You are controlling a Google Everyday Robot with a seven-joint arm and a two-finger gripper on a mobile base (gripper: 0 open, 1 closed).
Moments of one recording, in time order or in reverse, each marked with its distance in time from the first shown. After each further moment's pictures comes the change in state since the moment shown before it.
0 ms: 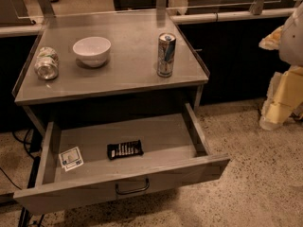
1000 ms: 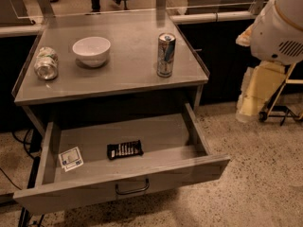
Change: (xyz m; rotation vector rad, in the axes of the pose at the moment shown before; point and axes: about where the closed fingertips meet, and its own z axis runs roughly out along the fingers) arm -0.033 -0.009 0.016 -0.003 -0.009 -0.048
